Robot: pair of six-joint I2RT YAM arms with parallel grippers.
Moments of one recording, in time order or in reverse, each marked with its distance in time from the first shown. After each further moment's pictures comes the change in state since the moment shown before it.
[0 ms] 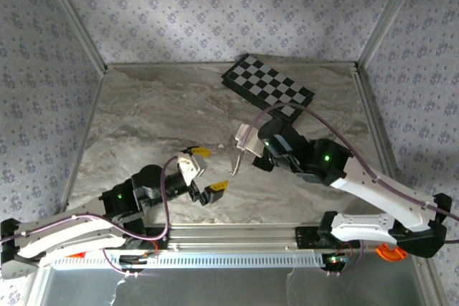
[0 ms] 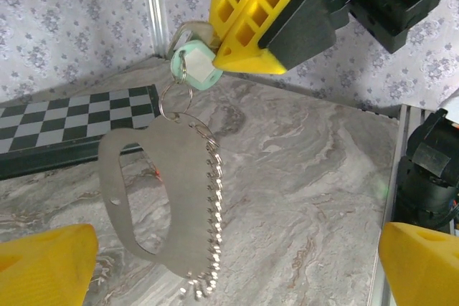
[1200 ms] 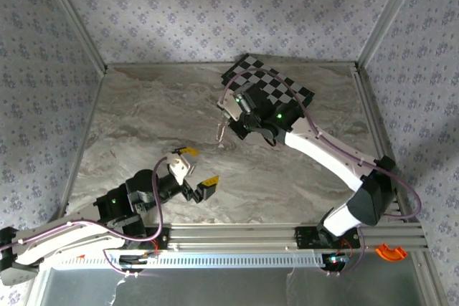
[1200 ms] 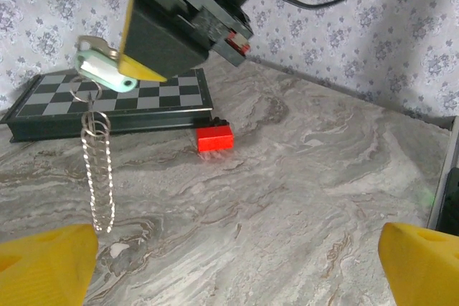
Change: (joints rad) left arm 0.020 -0.084 -0.068 -0.049 -0.106 -0.056; right arm -0.238 0.419 0.188 0.187 -0.175 0.108
